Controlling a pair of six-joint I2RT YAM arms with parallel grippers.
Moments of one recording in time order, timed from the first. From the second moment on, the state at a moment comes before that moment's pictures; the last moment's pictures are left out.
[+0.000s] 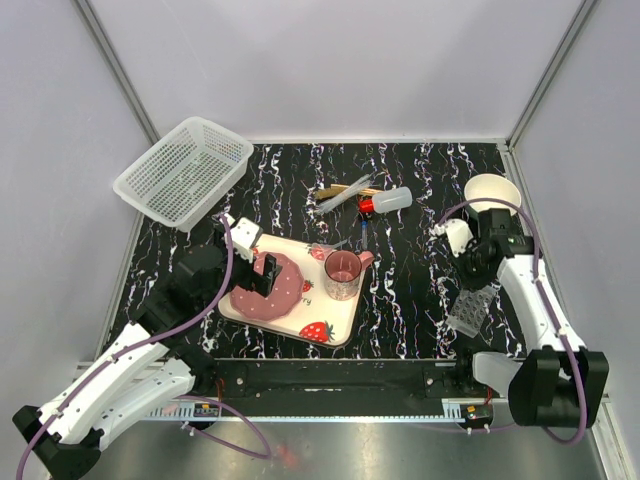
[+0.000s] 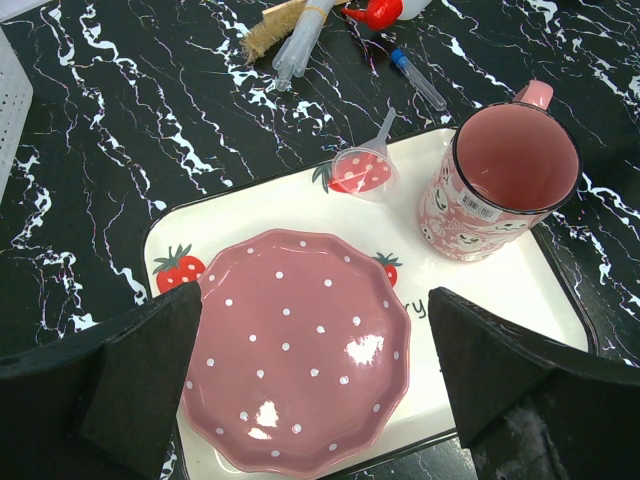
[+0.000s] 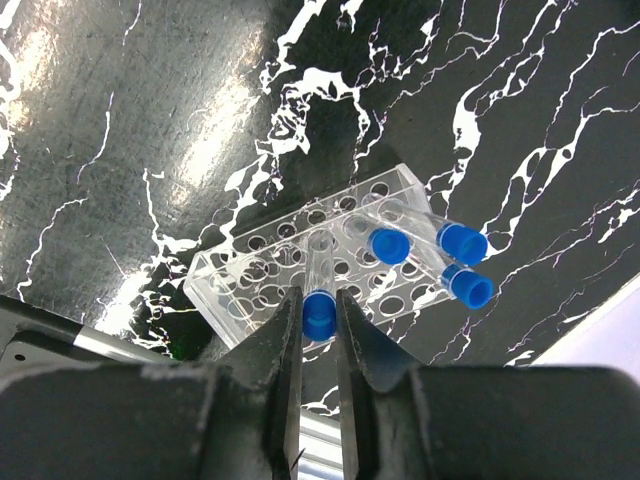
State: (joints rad) left arm -0.68 0.63 0.69 -0.43 -0.09 -0.02; right arm -0.03 1.16 0.89 -0.97 -0.13 -0.65
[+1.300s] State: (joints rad) left arm -0.68 0.63 0.69 -0.43 -0.09 -0.02; right arm -0.08 1.01 0.77 -0.93 -0.17 -0.64
